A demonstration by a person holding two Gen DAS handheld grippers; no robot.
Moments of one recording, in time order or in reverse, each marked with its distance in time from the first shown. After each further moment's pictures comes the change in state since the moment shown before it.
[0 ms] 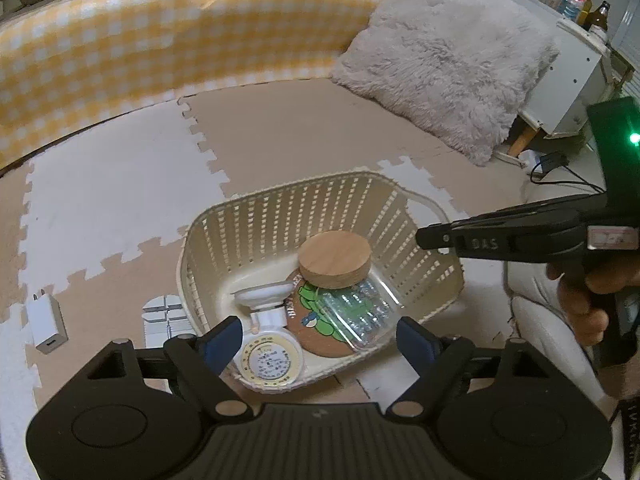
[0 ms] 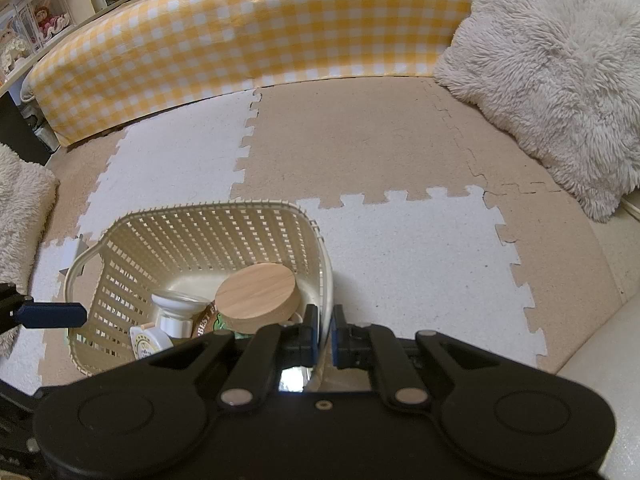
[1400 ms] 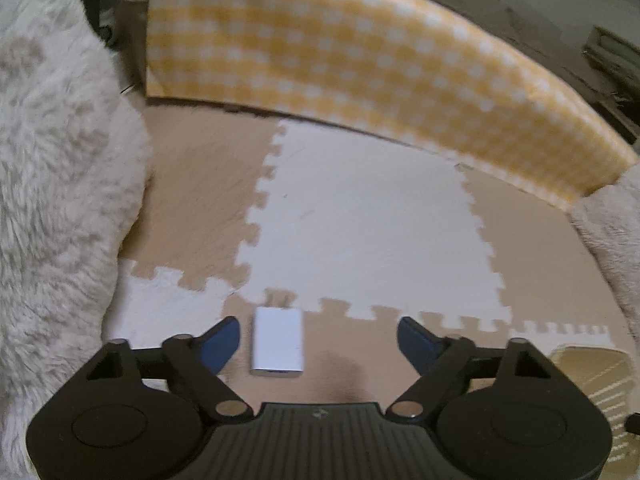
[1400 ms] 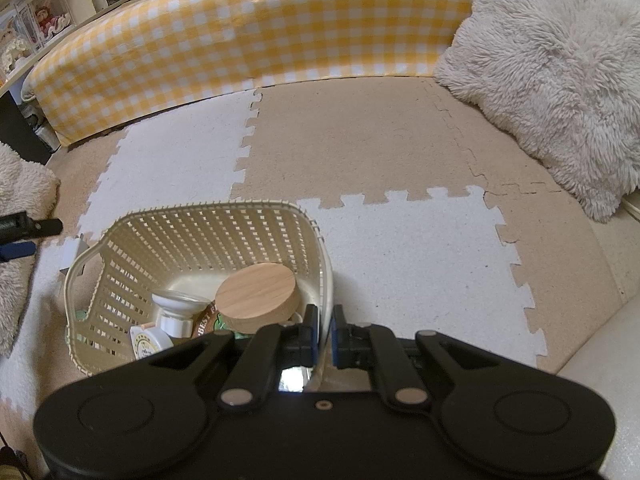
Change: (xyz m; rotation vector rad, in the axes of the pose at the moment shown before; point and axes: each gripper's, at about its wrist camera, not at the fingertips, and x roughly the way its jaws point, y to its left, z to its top) left arm -0.005 0.194 -0.016 -0.530 -0.172 0.373; right arm 0.000 0.000 0.000 -0.001 0.000 0.000
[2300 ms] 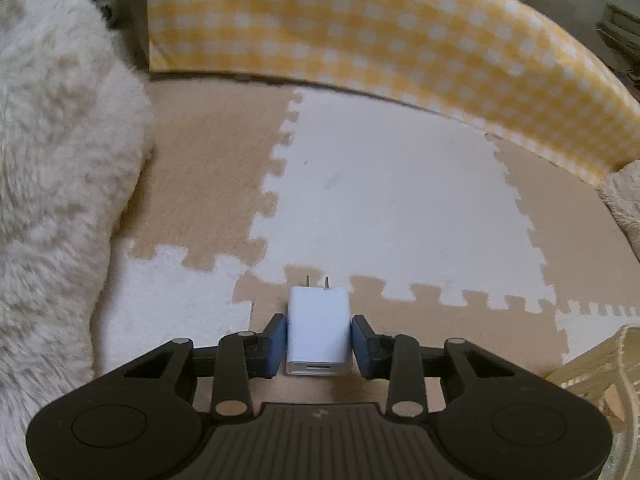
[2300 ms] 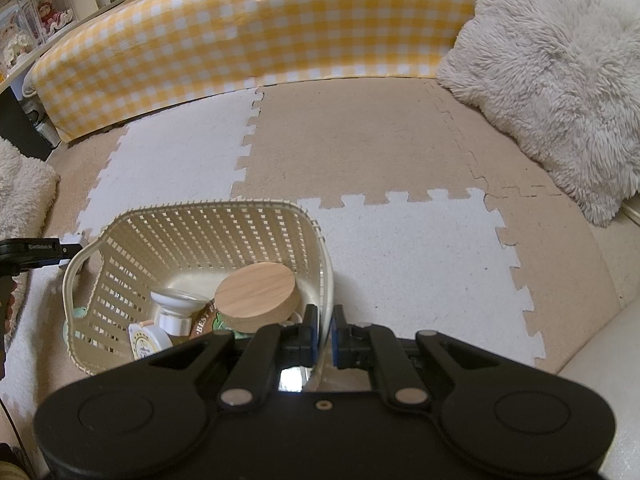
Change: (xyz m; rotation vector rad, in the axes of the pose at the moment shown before) left arm 0.031 0.001 -0.008 0.039 0.042 0.053; right arm 0.000 0.002 0.000 -0.010 0.001 -0.003
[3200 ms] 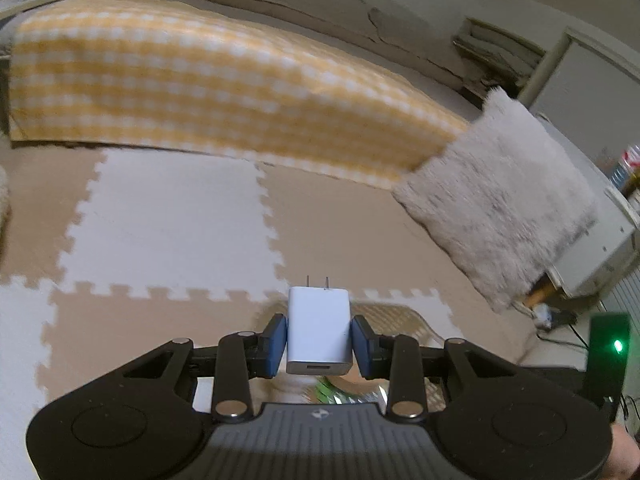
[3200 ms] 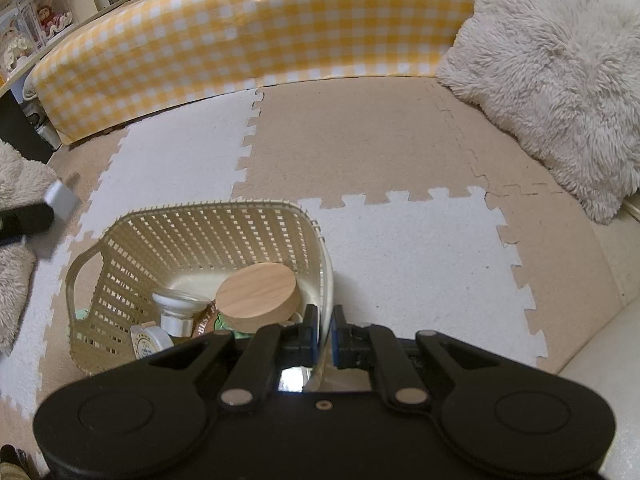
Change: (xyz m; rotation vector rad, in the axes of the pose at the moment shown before) left arm -0.132 -0.134 -0.032 0.112 -0.069 -0.415; right arm -0.001 -0.001 0.000 0.007 0.001 0.007
